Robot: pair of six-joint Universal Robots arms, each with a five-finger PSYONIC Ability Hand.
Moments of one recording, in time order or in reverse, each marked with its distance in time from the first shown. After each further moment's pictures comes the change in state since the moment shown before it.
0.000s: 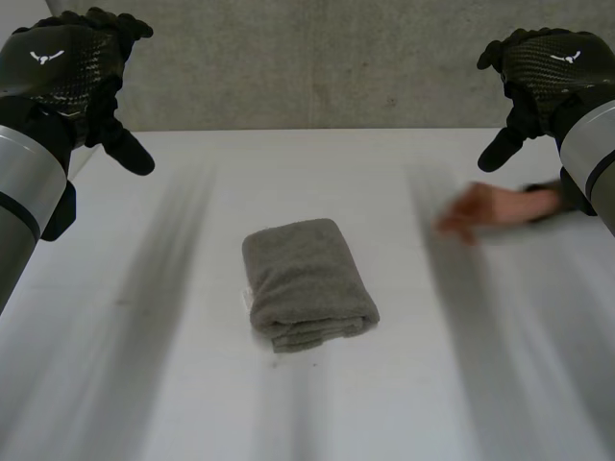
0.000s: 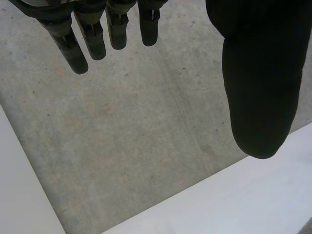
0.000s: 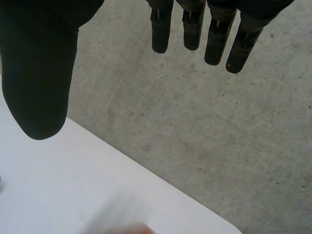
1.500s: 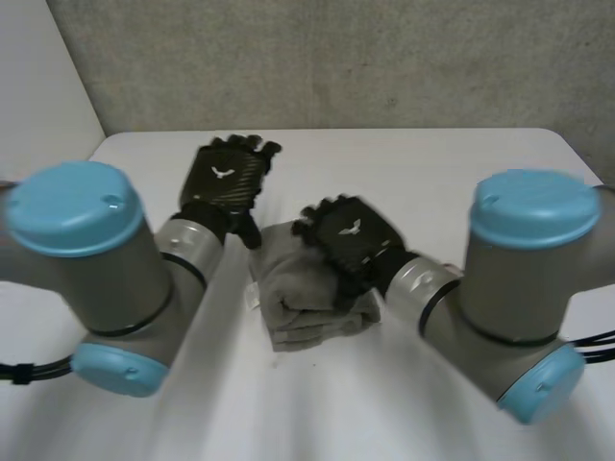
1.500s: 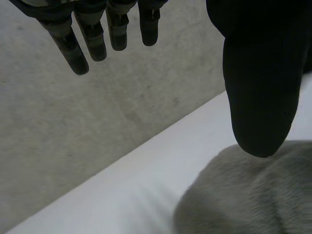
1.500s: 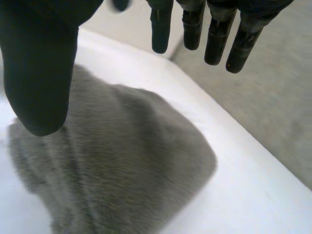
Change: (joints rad) left arm -0.150 -0.451 -0.009 0.303 0.080 0.037; right arm 0.241 0.290 0.176 -0.208 -0.317 -0.126; left_hand 0.012 0.020 0.021 0.019 0.002; right_hand 0.004 0.000 0.000 0.000 0.010
